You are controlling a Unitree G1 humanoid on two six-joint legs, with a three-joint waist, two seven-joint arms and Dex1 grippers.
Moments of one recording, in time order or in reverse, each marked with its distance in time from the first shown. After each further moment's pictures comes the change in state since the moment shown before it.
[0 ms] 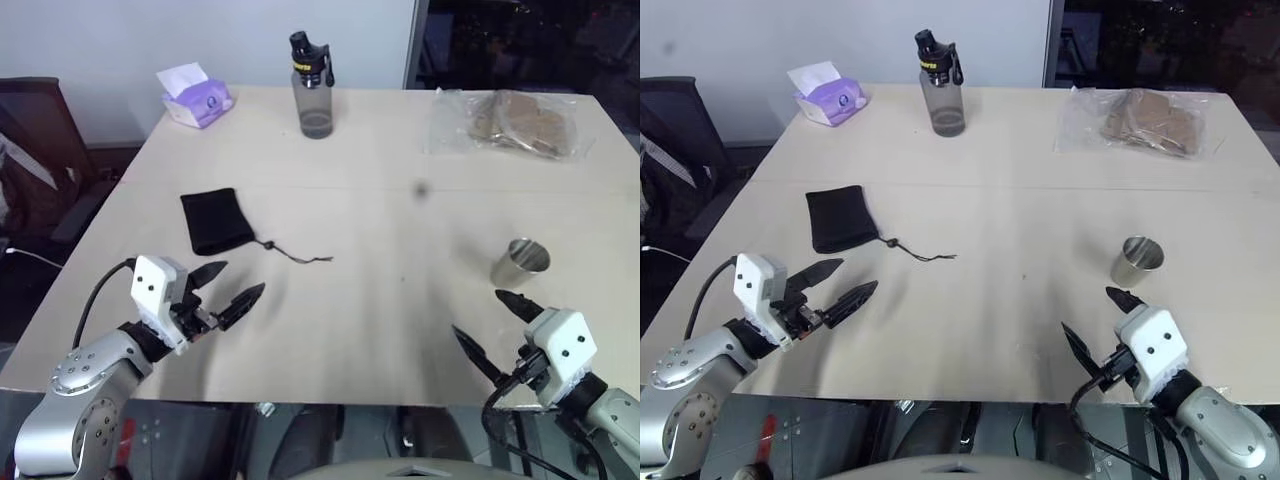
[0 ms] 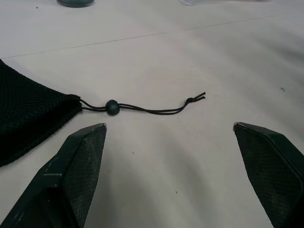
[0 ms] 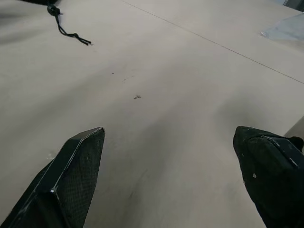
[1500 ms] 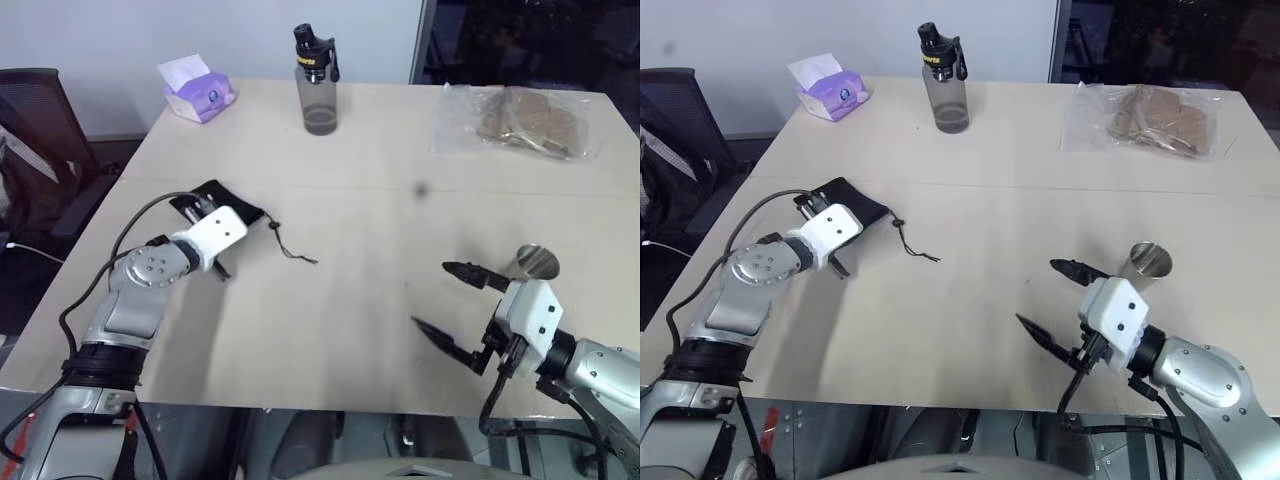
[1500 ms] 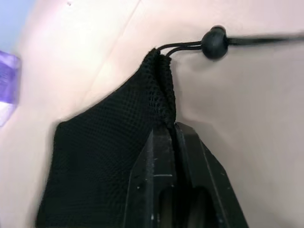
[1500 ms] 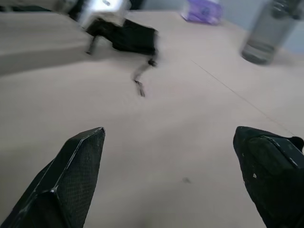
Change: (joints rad) left arm -0.603 0.141 -0.416 0.642 0.634 -0.245 0.014; right arm -0.310 -0.188 0.084 0.018 0.172 0.043 0.028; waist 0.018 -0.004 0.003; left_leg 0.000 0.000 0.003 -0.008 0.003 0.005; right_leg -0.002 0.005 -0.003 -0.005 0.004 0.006
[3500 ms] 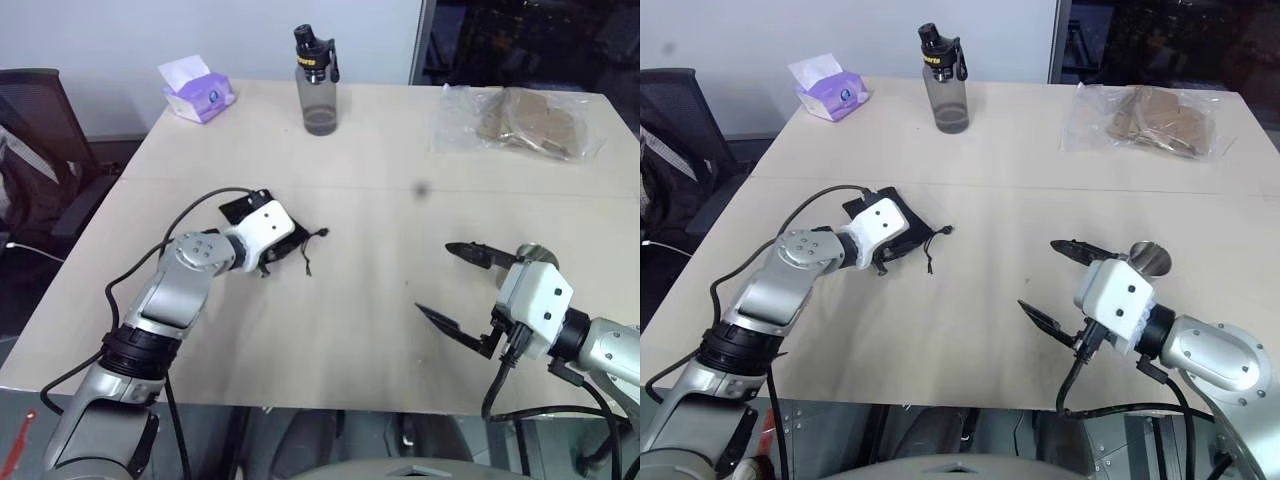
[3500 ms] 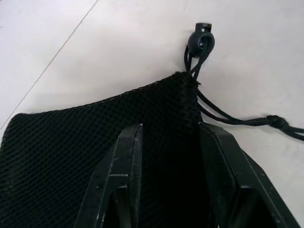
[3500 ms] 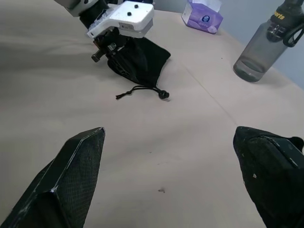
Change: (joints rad) left arm -0.103 -0.022 -0.213 -0.198 0.004 0.262 -0.046; right arm -0.144 -0.106 -0.024 -0.062 0.031 0.092 0.050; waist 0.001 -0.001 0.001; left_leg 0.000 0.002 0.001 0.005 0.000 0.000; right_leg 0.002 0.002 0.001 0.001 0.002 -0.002
